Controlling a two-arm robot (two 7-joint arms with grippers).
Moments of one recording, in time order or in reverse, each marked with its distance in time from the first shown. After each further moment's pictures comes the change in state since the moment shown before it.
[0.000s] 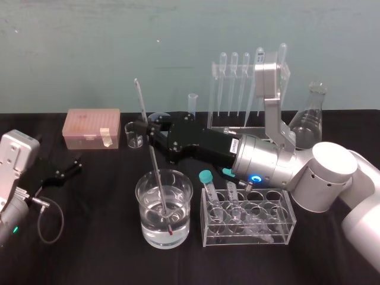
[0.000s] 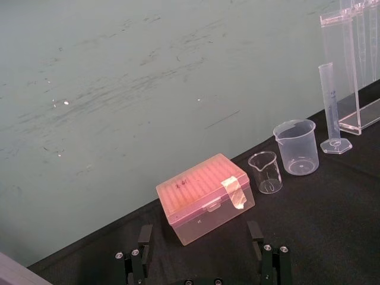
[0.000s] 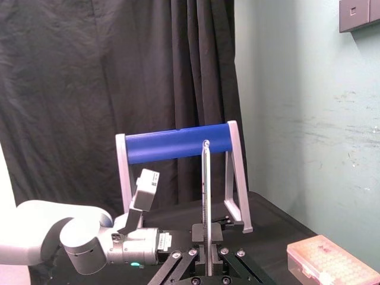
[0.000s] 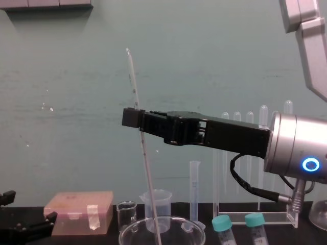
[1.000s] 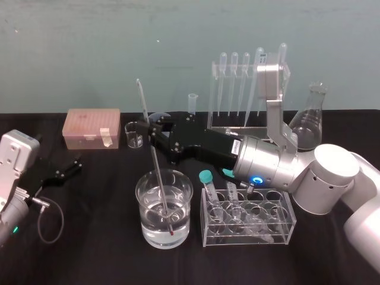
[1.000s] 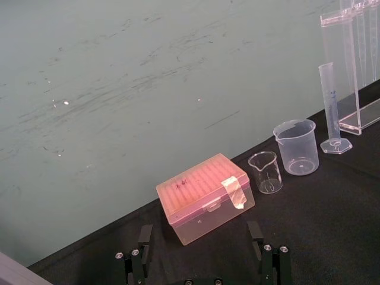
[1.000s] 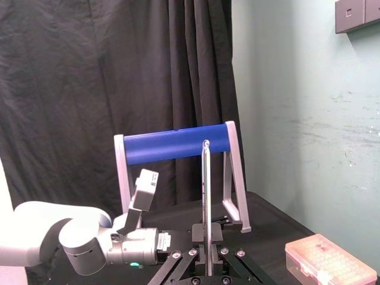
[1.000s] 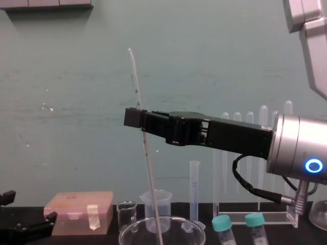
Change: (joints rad) left arm 0.000 0.000 0.000 0.000 0.000 0.000 0.000; right arm -0.012 0.007 0.004 -0.015 0.001 -0.001 -0.013
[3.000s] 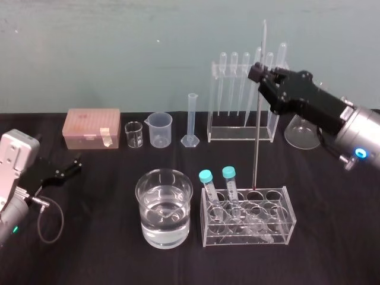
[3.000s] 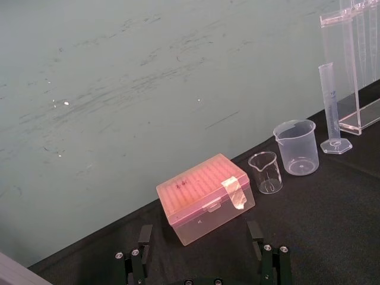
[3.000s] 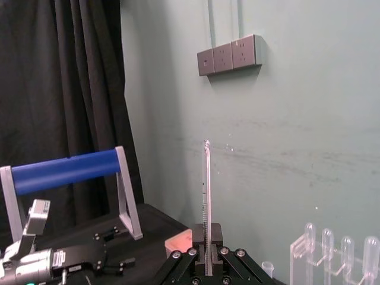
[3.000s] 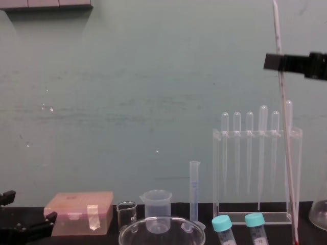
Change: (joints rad) left arm 0.000 0.000 0.000 0.000 0.000 0.000 0.000; right arm -0.192 0.260 0.290 -0.264 0.092 0.055 -0.256
